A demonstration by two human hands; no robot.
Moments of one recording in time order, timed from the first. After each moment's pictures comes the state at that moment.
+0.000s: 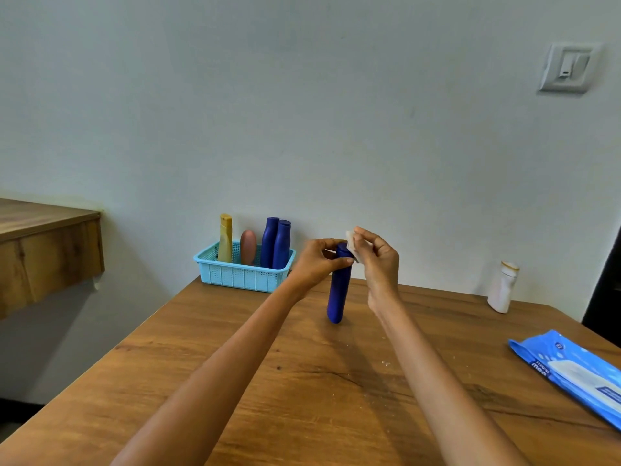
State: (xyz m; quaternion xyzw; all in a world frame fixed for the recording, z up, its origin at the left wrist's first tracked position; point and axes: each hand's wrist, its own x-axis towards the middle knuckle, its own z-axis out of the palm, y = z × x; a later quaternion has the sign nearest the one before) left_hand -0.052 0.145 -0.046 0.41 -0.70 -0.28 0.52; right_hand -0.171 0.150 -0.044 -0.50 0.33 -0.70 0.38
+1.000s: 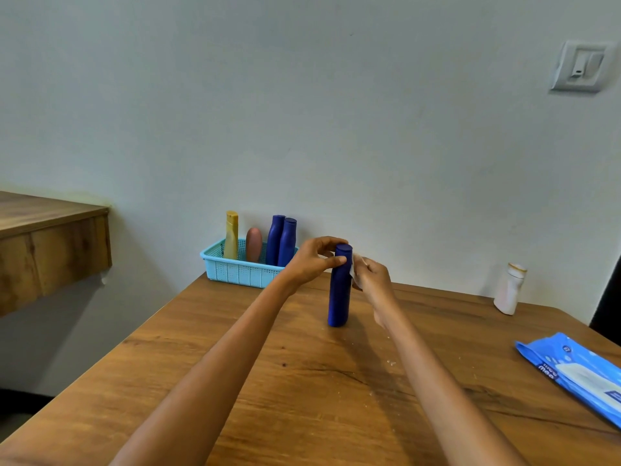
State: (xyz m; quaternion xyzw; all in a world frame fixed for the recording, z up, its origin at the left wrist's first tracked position) left_hand -0.028 0.132 -0.050 0.40 -0.73 -0.27 0.48; right_hand -0.170 0.142 -0.070 -0.58 0.48 -0.54 0.36
